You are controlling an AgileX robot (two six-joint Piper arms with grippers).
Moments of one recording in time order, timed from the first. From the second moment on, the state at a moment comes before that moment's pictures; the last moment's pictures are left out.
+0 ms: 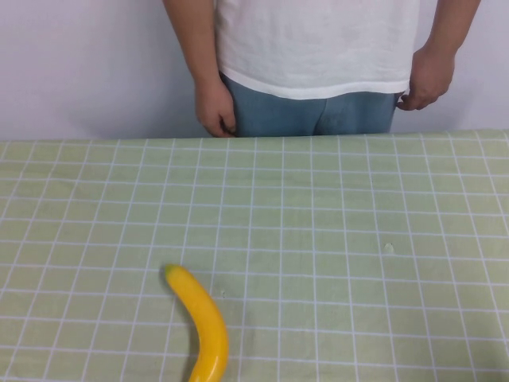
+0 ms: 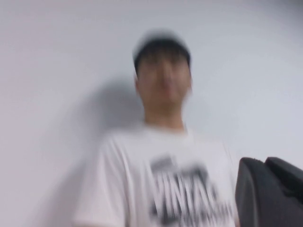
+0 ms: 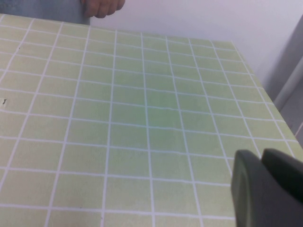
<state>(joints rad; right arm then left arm) -0.07 -0.01 0.03 -0.23 0.38 0.07 -0.27 -0.01 -0.02 0.29 -0.66 -0.27</state>
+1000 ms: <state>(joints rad) -0.07 -0.01 0.03 -0.23 0.38 0.07 -0.27 0.93 -0.82 -0.10 0.82 -0.28</state>
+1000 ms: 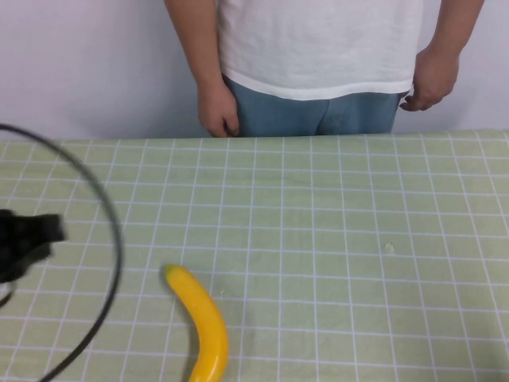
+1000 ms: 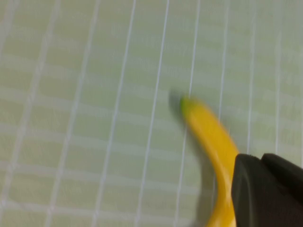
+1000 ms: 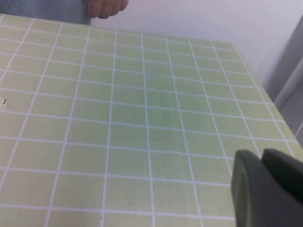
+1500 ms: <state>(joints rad) -0.07 -0.01 0.03 -0.23 0.38 0.07 -0.40 1.45 -0.93 -0.29 0.76 -0.34</state>
